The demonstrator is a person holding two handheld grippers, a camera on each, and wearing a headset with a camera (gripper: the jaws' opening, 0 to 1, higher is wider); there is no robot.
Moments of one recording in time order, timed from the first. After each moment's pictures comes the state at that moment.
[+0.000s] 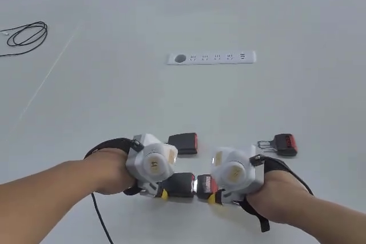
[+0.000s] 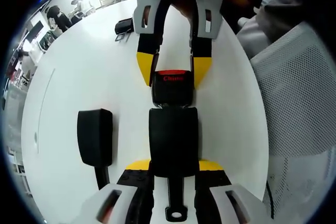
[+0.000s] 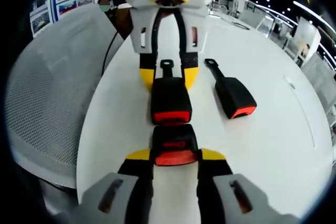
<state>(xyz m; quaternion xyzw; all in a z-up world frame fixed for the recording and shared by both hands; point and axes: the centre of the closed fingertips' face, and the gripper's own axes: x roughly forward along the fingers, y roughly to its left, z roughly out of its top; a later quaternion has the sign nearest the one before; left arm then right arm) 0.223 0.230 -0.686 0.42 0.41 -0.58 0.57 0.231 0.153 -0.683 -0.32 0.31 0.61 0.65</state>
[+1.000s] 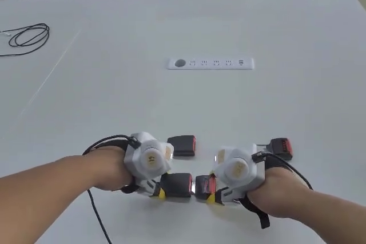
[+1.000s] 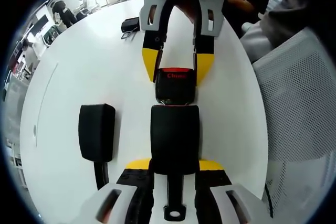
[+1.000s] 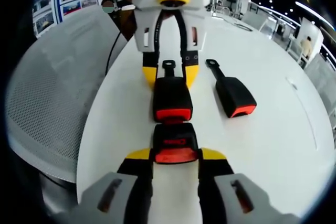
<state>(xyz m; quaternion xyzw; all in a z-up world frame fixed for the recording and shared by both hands) 0.224 0.232 -0.685 0.40 0.42 -0.57 0.58 0.224 0.146 -0.681 -0.32 0.31 0.63 0.64</state>
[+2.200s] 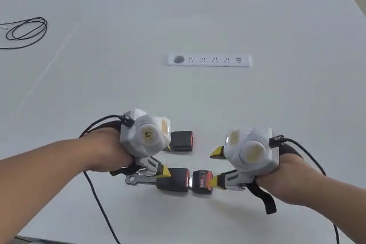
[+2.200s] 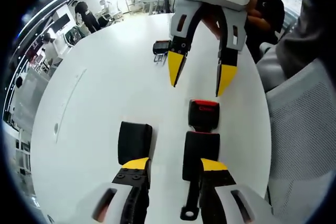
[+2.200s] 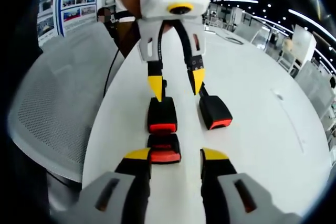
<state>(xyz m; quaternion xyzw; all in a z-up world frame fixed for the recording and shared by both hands) 0.264 0.219 -0.638 0.37 0.39 -0.53 0.66 0.244 0.134 -0.633 -0.30 0.27 0.62 0.68</state>
